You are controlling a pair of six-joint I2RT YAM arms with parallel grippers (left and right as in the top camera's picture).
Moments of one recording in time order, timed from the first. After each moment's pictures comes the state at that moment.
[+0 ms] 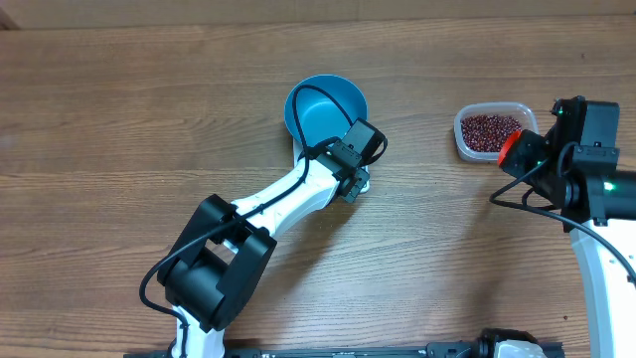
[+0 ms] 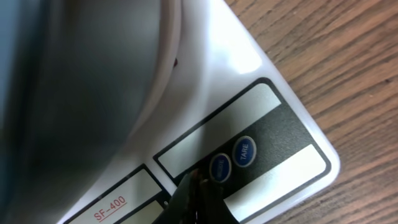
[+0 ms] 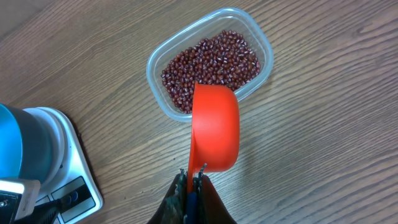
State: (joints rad) left arm -0.69 1.99 1.33 -0.52 -0.22 -0.03; right arm -0.10 1.22 1.21 -0.95 0.03 0.41
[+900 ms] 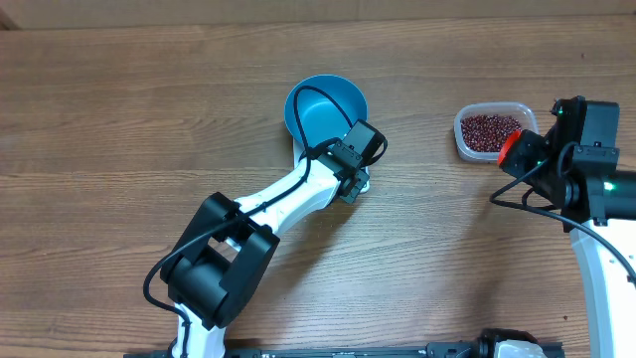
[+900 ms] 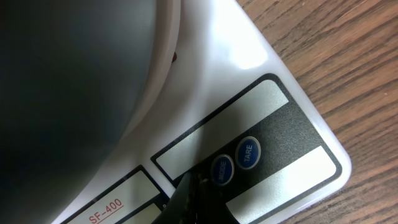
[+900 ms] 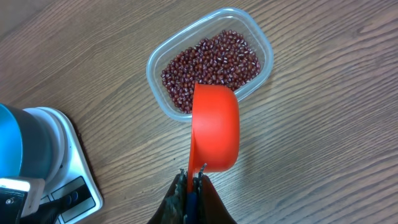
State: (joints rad) left arm -0.69 2.01 1.33 -0.52 -0.22 -0.03; right arm -0.10 1.22 1.21 -0.95 0.03 0.41
